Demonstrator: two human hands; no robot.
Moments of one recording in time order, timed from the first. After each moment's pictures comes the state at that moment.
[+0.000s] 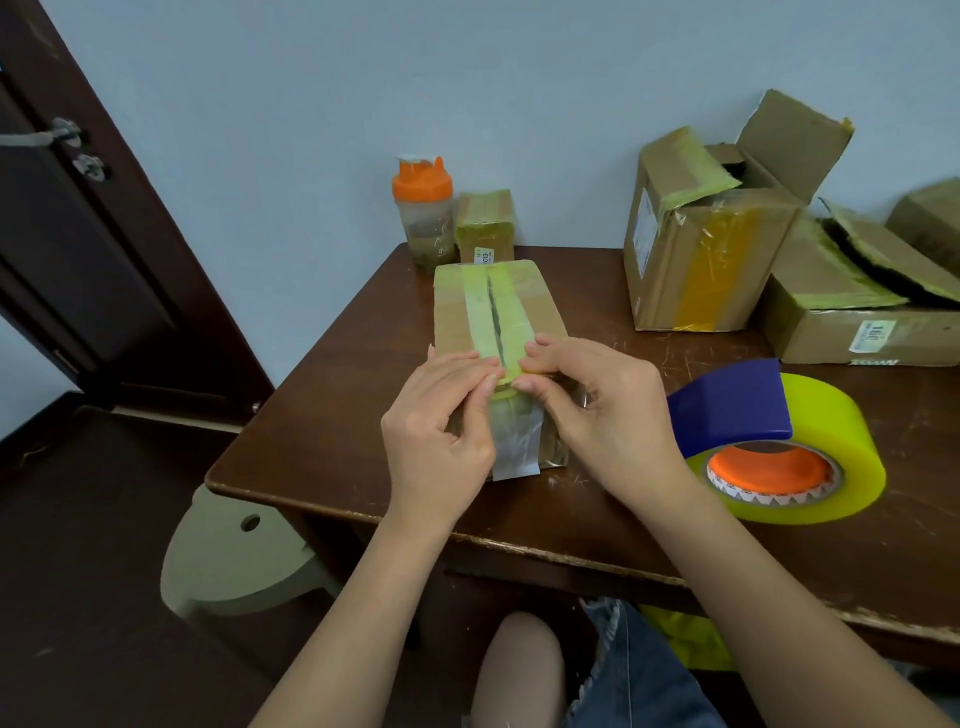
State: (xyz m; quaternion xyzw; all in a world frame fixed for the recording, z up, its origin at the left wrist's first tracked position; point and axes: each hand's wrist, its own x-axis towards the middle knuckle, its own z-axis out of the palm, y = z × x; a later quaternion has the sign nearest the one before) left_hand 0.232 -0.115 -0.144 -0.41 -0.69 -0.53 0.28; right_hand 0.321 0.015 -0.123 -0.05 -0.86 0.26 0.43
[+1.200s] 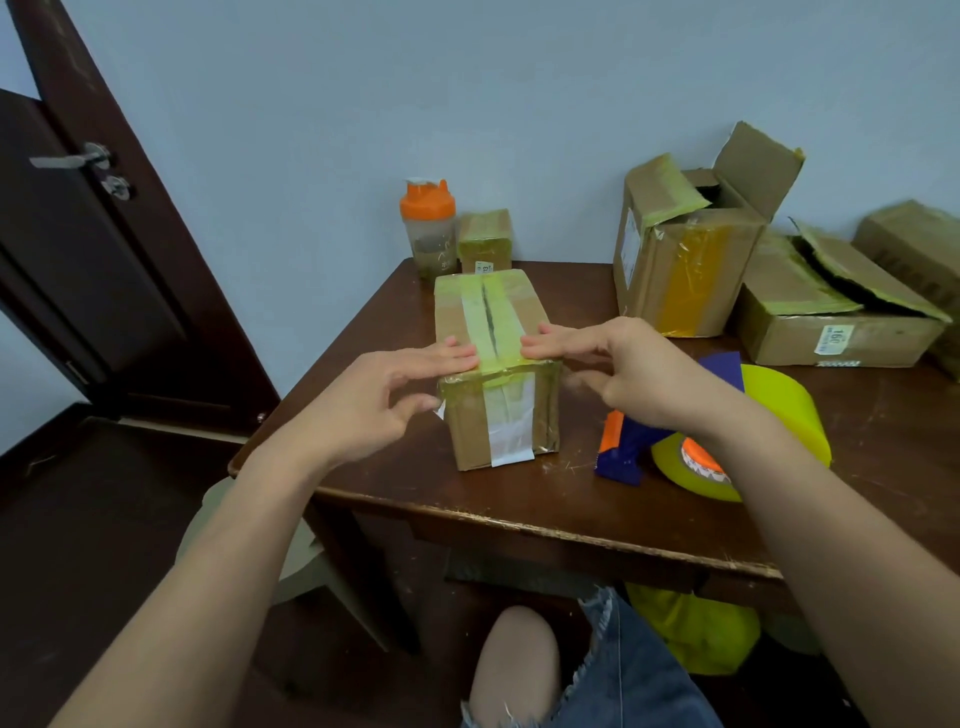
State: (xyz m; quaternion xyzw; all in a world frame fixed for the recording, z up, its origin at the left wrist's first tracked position) left_hand 0.196 -0.177 -0.078 -0.52 -0.78 -0.34 -0.10; right_hand 0.343 0.048 -0.075 -0.01 -0.92 0.37 0.13
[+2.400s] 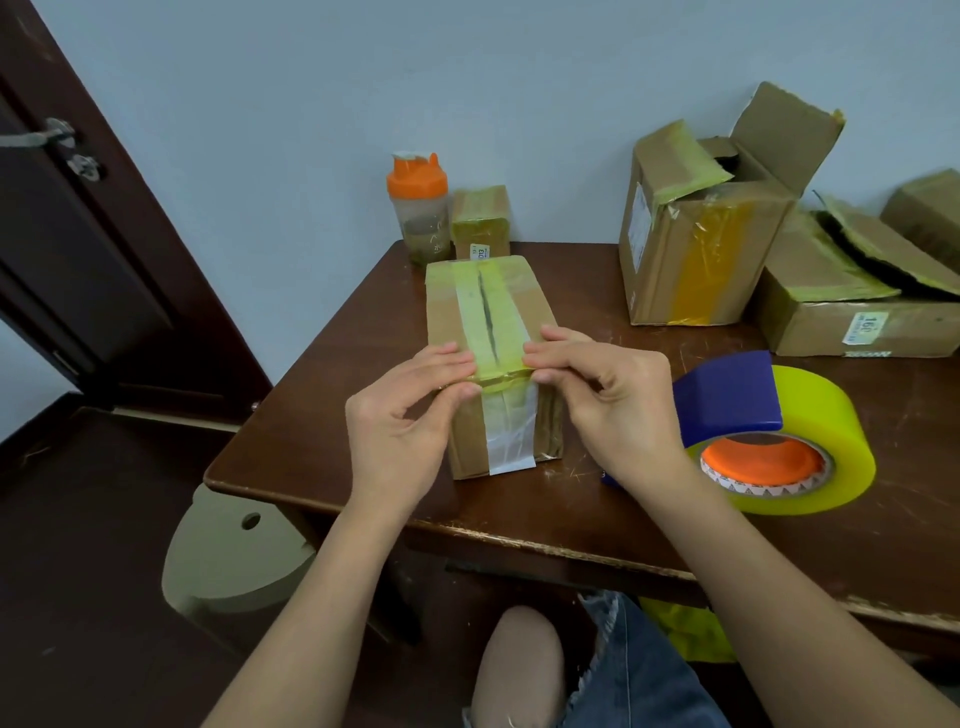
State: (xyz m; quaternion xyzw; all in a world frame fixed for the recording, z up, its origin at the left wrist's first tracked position) left_hand 0.217 -0.135 -0.138 -0.43 -0.66 -0.59 0.18; right_hand 0.320 0.023 -0.130 -0.03 -0.82 0.34 0.45
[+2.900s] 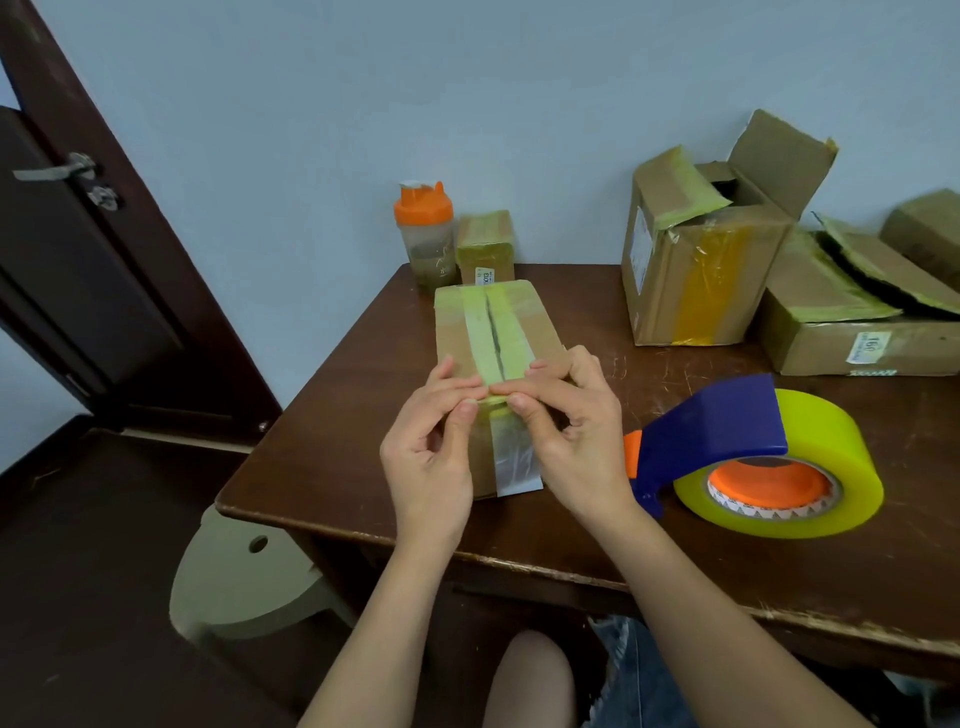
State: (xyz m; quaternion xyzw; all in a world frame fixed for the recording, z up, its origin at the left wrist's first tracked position) left_hand 0.236 -0.117 -0.146 -0.34 -0.61 -0.70 0.12; right_hand 0.297 -0.003 -0.143 -0.04 -0.76 0.43 0.49
